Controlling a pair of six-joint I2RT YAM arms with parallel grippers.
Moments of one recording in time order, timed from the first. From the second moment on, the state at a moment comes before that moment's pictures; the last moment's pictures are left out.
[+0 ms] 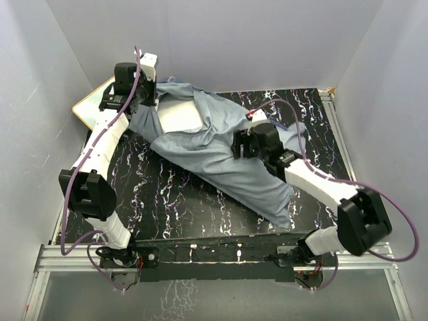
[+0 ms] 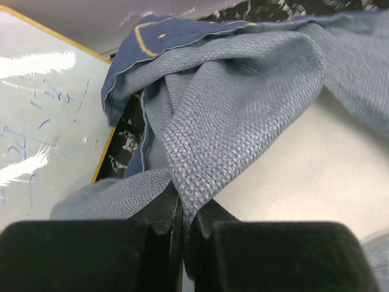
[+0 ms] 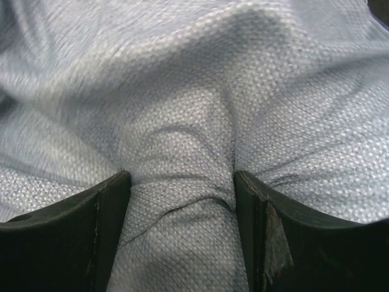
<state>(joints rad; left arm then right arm) -0.17 1.68 1.67 -0.51 0.09 0.14 0.52 1.44 0.98 -0.04 0.06 0.20</state>
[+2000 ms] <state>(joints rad) -0.76 1.23 1.53 -0.10 0.14 0.89 0.59 1.43 0.82 0.46 -0.08 0.04</state>
